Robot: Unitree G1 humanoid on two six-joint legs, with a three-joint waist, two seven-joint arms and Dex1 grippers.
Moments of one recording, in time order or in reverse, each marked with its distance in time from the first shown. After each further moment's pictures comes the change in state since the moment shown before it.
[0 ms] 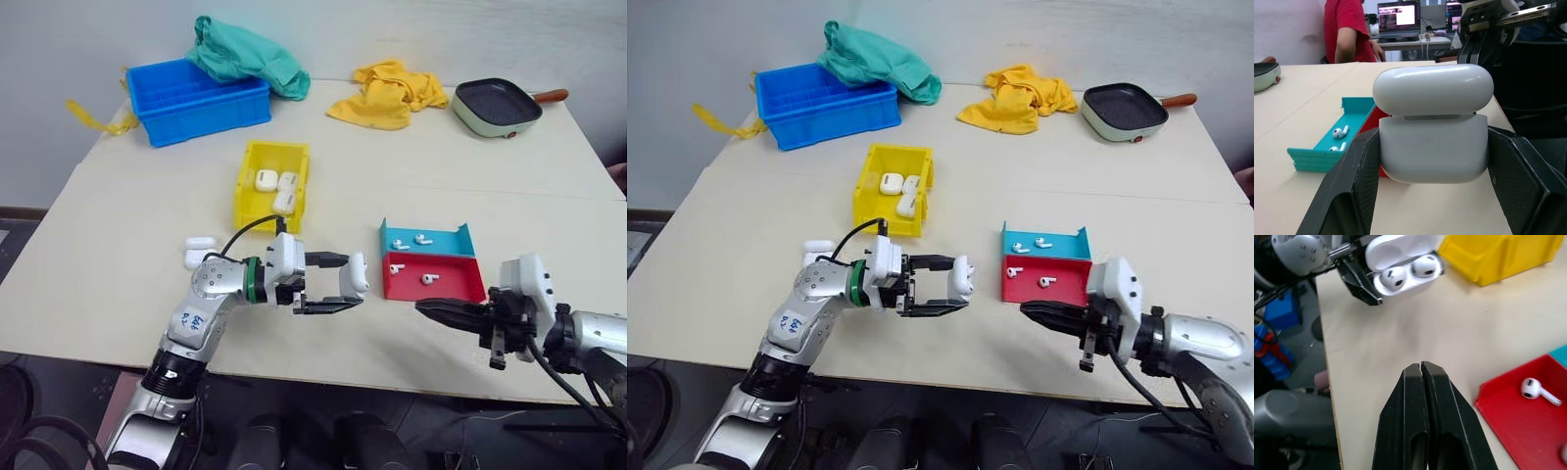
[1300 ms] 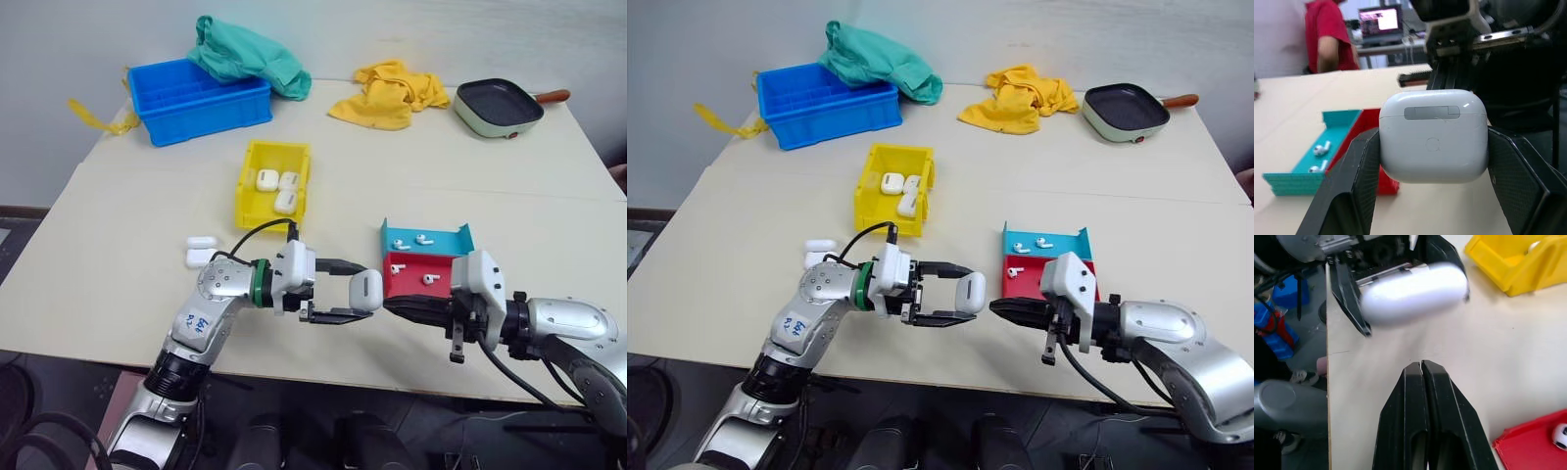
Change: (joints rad) left arm 0.014 -0.016 -0.005 -0.087 -0.033 0.038 0.031; right arm -0.103 0.078 0.108 -0.047 -0.043 0.038 -0.094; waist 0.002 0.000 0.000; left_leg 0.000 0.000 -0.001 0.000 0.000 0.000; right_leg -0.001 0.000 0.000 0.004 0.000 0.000
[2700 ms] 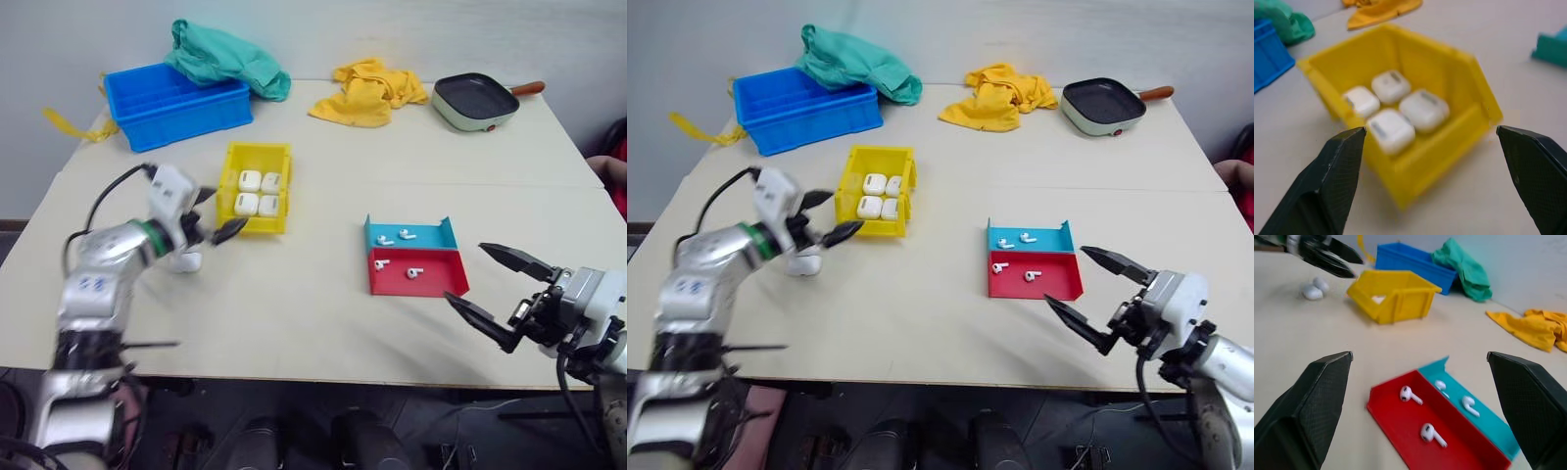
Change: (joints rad) left arm 0.148 0.392 0.387 0.054 0.083 0.137 0.229; right arm 0.115 0.078 -0.192 0.234 -0.177 -0.556 0.157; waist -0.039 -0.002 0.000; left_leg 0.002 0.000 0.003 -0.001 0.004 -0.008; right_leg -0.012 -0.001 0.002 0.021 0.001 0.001
